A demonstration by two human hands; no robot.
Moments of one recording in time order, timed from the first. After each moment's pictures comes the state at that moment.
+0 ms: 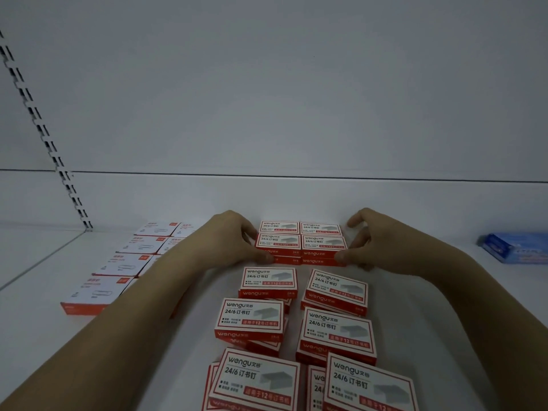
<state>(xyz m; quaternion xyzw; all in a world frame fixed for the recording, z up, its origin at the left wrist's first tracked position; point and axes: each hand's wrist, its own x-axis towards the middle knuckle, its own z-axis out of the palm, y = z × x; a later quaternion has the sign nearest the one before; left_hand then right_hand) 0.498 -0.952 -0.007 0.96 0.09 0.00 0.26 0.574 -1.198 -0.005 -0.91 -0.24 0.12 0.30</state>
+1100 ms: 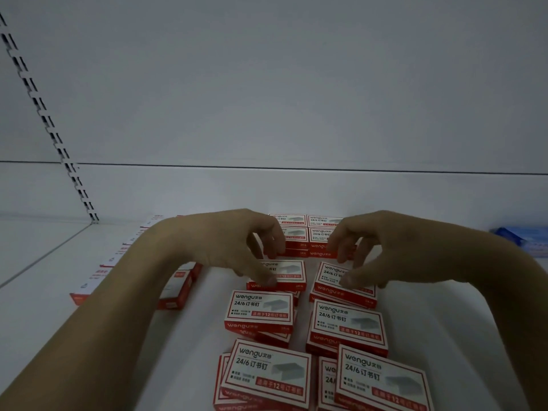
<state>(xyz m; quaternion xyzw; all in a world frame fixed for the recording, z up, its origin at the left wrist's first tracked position) 0.471 -0.950 0.022 0.94 -0.08 -0.14 0.30 0.538 -1.199 0.023 -0.86 -0.37 0.23 0.26</state>
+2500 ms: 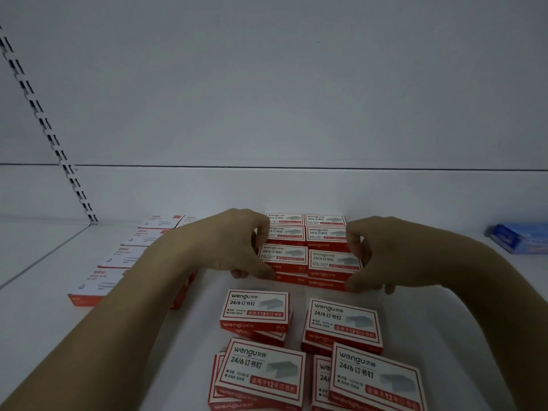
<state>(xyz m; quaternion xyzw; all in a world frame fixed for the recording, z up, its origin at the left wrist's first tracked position) 0.477 -0.960 0.009 0.97 -0.01 -0.07 0.24 0.540 -1.198 0.013 -0.91 -0.32 0.18 0.17</state>
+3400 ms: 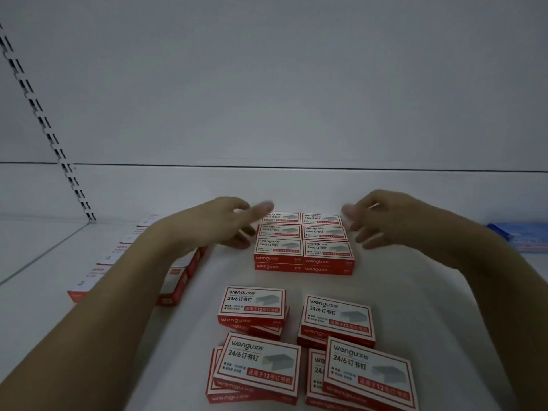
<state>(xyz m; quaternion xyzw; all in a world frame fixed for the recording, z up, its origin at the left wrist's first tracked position) 0.479 -0.947 0.013 0.90 0.08 -0.05 0.43 0.559 -1.208 0.019 -0.88 -0.19 0.14 0.41</state>
